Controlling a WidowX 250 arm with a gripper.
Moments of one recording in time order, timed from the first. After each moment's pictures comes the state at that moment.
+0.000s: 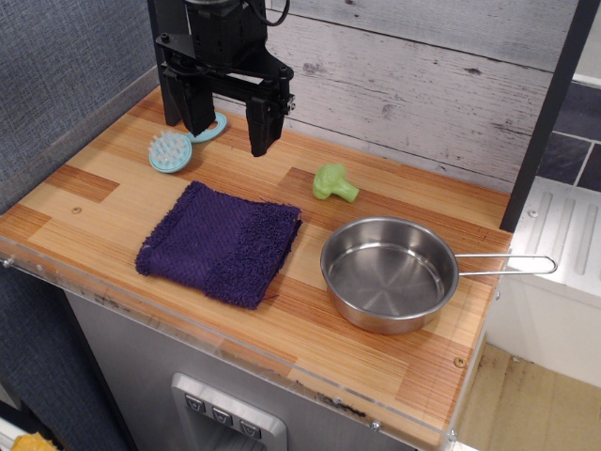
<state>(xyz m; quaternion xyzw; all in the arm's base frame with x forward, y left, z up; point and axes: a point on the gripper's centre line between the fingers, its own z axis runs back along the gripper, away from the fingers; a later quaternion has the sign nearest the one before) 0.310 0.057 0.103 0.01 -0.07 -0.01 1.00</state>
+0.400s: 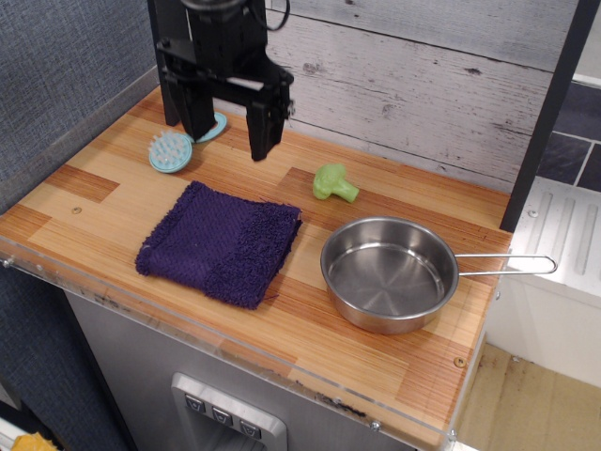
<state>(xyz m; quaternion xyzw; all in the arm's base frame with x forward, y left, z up) 0.308 0.056 0.095 0.01 -0.05 0.00 1.00</state>
